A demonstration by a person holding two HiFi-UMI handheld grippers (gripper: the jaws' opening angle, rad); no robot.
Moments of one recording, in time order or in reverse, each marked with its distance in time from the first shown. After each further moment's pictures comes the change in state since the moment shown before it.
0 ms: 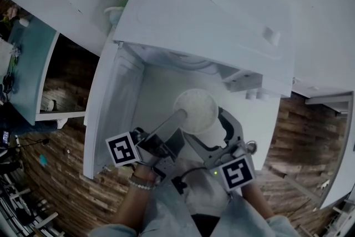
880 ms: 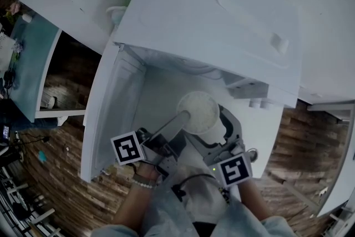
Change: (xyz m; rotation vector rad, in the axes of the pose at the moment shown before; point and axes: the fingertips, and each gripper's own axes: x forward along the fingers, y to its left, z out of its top) left arm 0.008 0.030 0.007 0.007 -0.011 0.046; right arm 0.024 -0.017 -0.015 -0.030 -0.044 0.007
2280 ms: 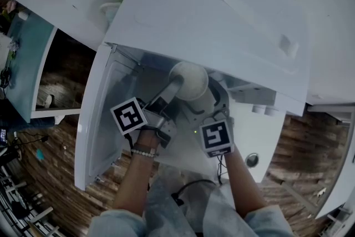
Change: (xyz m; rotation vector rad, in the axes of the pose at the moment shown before) left arm 0.045 0.058 0.090 0.190 -0.091 0.129; right arm 0.094 -0.052 -0.033 -0.026 0.111 -0.101
